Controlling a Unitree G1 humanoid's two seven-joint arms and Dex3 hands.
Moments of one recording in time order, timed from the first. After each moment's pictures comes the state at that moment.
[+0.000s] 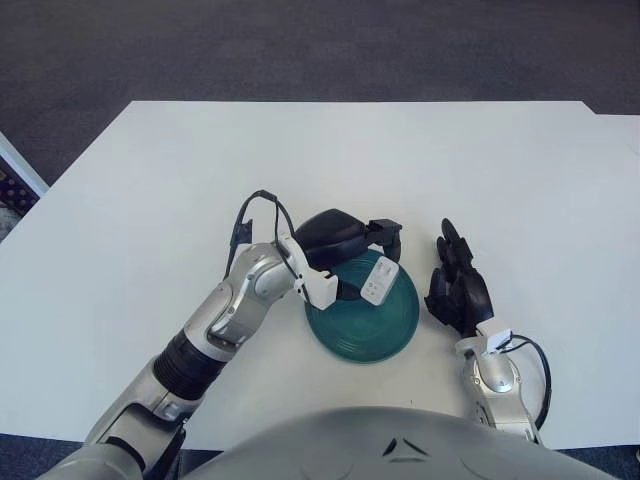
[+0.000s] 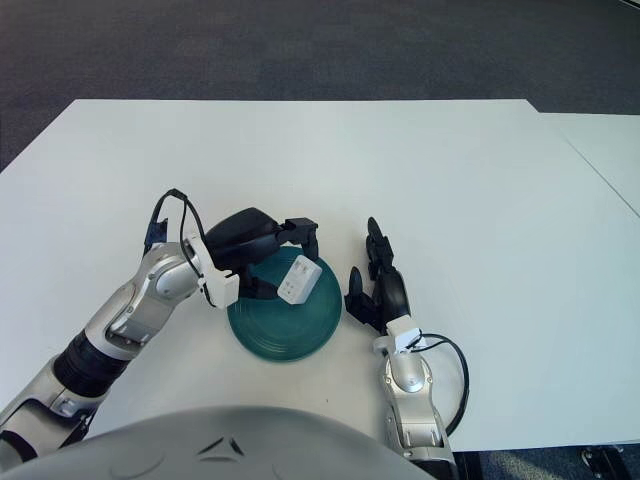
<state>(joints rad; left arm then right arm) -0.21 0.34 -0.50 -0.31 0.58 -0.16 -0.45 0.36 -0.04 0.06 -0.02 -0.05 -0.35 0.00</state>
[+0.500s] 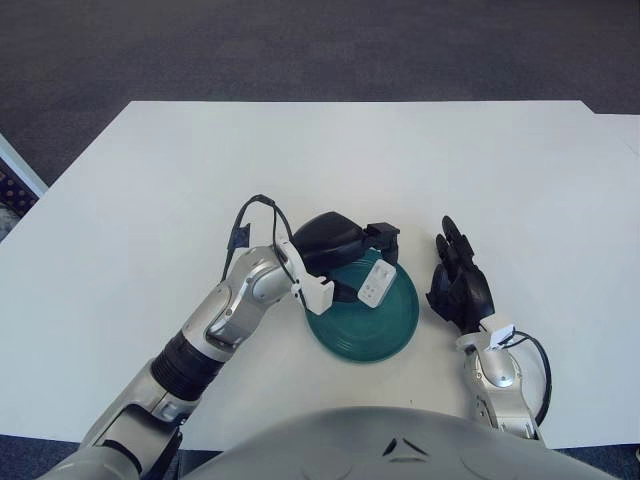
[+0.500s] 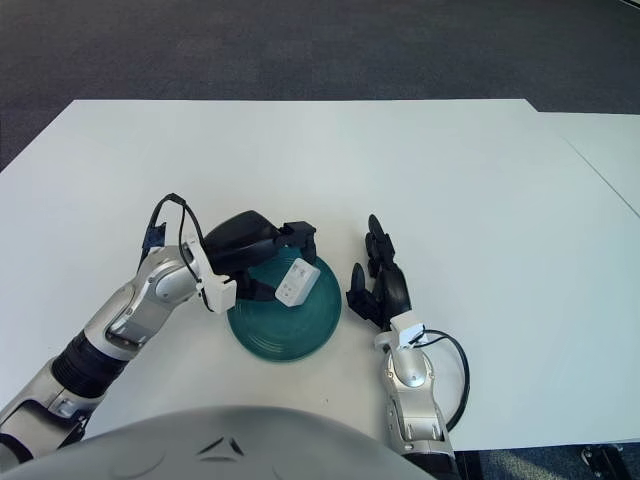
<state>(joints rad) -0.20 0.37 -0.49 -0.29 0.58 -0.22 -0.46 0.33 -0.04 0.04 0.00 -0.02 -0.36 0.02</state>
